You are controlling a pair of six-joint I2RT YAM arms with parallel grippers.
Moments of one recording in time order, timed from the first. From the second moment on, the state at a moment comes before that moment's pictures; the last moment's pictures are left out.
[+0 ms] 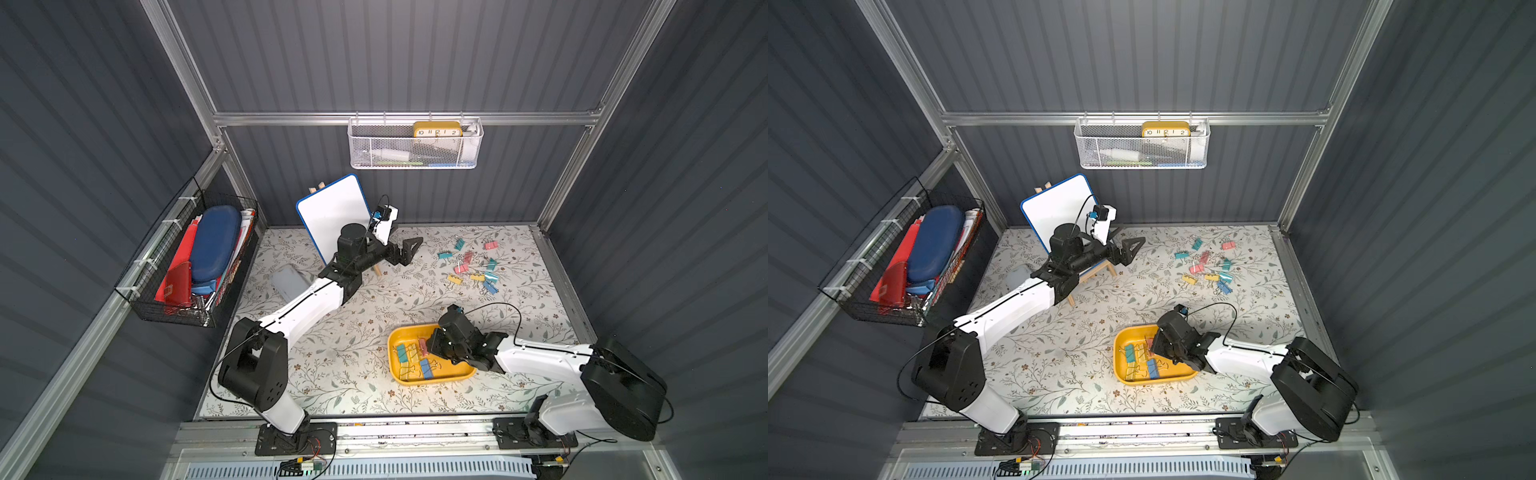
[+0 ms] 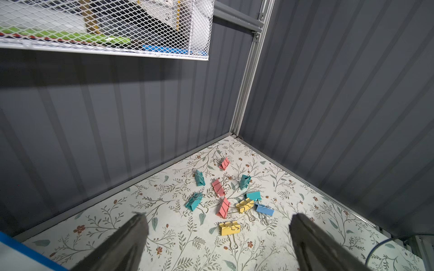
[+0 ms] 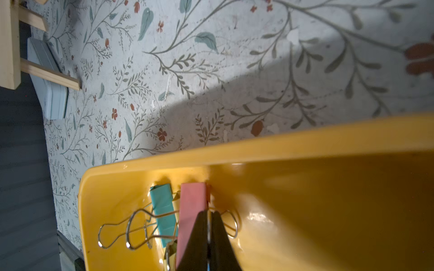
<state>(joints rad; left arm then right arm) -0.52 1.63 1.22 0.32 0.43 -0.09 0.82 1.40 0.57 -0.02 0.01 1.09</state>
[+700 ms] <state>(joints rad) -0.52 1.63 1.22 0.32 0.43 -0.09 0.56 1.09 0.86 -0.46 0.20 0.78</state>
